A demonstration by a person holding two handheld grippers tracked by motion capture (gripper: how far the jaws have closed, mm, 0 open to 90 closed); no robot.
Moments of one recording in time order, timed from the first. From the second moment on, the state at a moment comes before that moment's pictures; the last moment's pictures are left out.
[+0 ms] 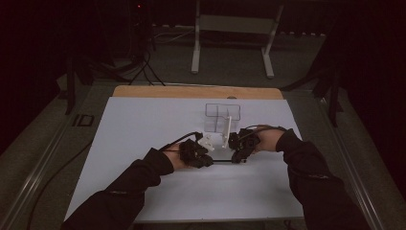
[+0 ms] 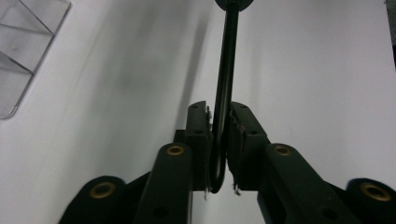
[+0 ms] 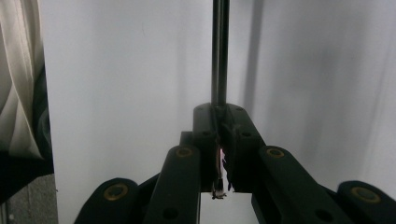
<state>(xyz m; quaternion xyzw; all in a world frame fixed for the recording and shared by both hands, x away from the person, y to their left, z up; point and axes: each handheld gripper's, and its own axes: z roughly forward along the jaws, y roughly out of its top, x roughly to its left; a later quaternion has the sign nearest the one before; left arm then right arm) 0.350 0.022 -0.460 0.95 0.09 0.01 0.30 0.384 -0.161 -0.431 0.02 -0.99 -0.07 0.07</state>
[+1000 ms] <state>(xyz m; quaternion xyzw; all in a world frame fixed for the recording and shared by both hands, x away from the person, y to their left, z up) 0.334 0.057 -0.456 0.94 0.11 0.04 0.32 0.368 -0.189 -0.396 -0.05 -0.97 -0.23 -0.03</state>
